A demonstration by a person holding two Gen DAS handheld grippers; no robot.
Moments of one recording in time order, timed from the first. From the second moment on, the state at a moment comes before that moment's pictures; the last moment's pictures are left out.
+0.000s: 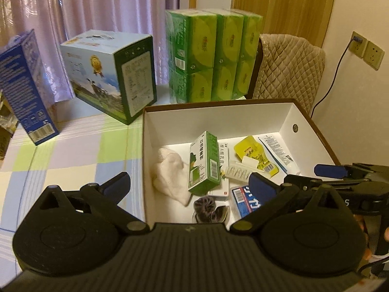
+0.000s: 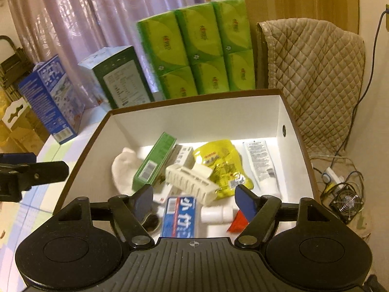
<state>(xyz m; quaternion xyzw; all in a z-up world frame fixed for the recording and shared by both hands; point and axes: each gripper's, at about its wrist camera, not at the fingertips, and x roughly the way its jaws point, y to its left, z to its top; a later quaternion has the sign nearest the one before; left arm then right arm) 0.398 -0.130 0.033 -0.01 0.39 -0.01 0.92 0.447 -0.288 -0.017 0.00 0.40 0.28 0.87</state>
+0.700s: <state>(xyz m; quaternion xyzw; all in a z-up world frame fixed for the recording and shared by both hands) 0.246 -0.062 0.042 -0.05 0.40 0.02 0.91 0.307 -0.264 0.012 0.01 0.41 0.29 0.86</state>
